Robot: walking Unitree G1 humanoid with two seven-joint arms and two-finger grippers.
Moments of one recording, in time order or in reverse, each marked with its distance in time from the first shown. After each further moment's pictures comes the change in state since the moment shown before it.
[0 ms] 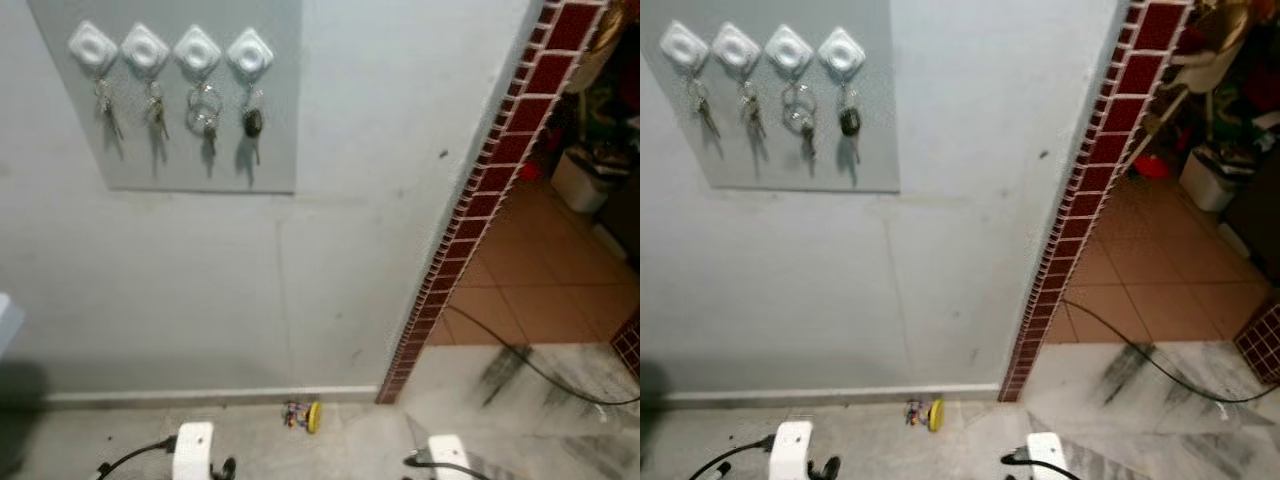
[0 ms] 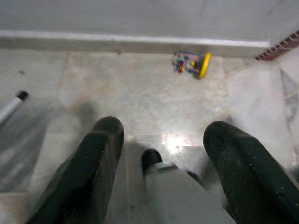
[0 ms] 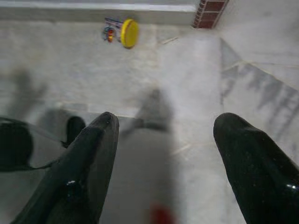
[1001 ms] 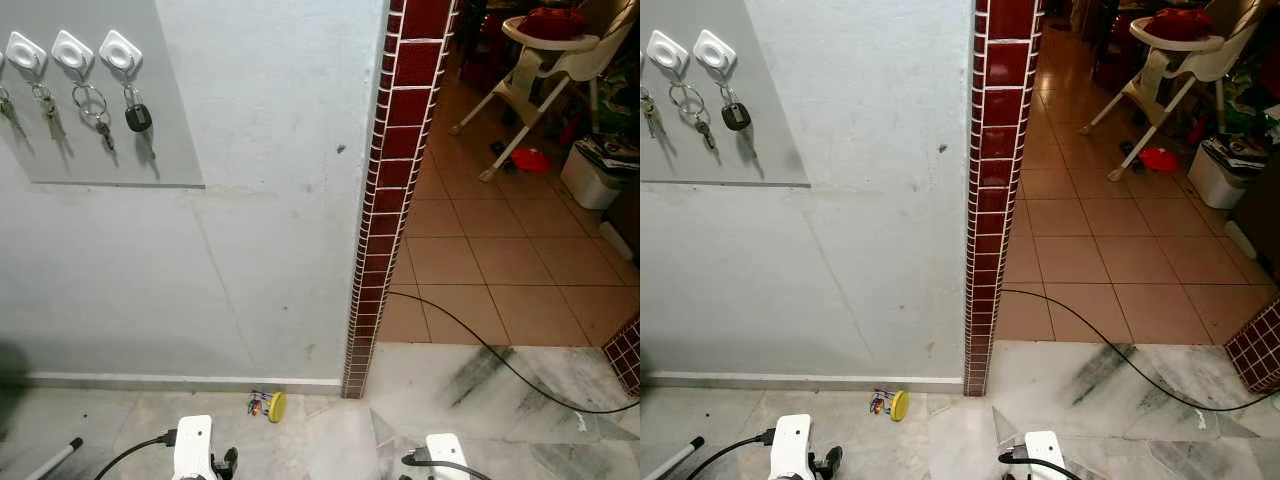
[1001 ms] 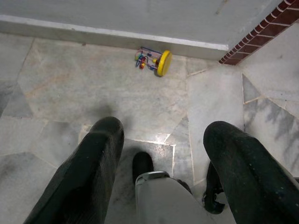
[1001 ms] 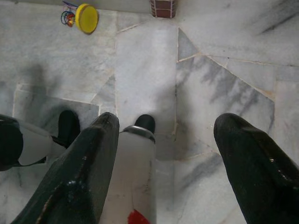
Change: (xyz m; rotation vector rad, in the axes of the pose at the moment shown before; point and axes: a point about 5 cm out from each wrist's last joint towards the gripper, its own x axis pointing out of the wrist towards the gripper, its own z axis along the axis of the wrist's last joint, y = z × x) left arm 0.002 -0.011 0.003 -0.040 -0.015 -0.023; right arm -0.003 -0.014 -0.001 0.000 0.010 -0.036
